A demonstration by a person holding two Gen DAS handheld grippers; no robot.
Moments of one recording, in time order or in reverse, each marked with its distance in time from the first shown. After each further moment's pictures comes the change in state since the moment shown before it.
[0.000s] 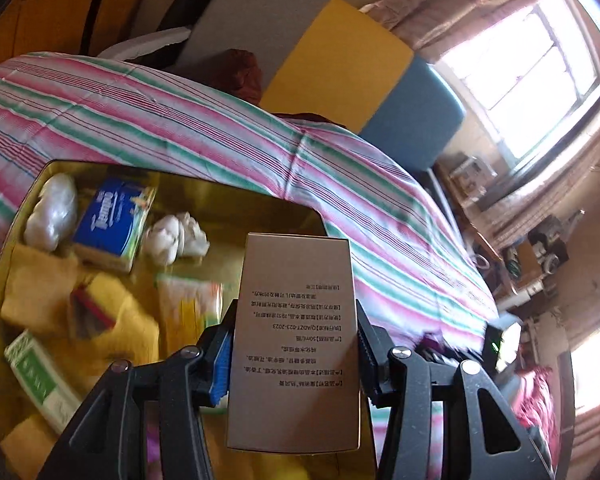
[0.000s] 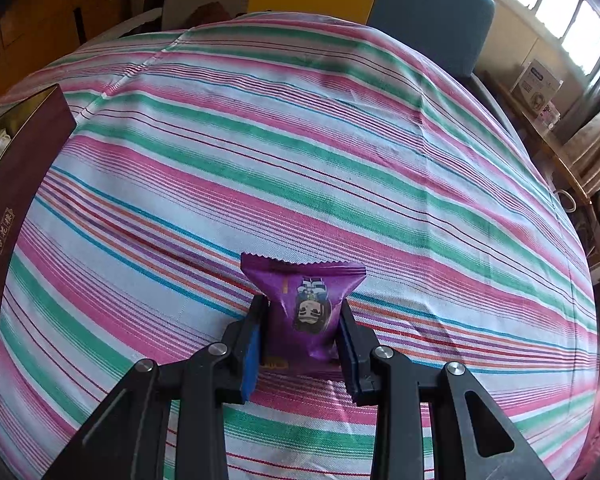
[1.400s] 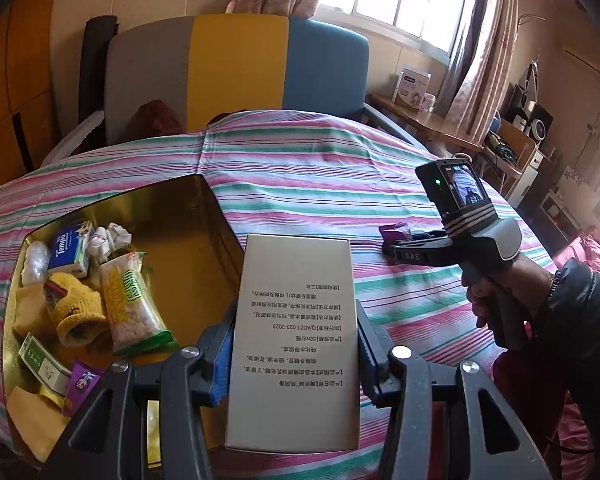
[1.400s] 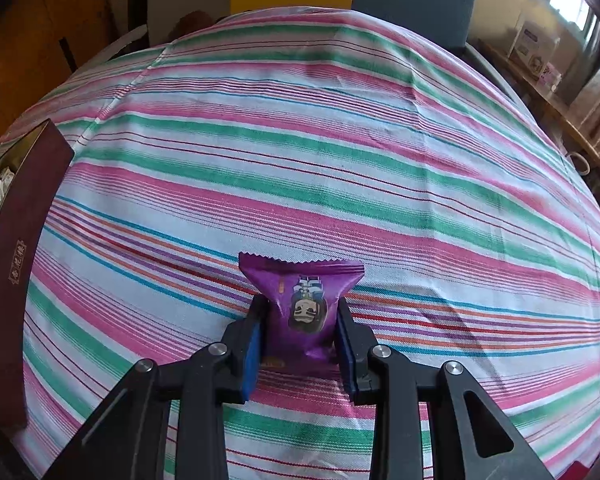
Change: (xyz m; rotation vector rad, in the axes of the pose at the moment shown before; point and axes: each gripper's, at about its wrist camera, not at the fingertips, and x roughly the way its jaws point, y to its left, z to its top) left arm -0.031 -0.103 -0.111 0.493 -0.032 0.078; right arm 0.002 -0.013 -0.003 0.113 0.022 0.088
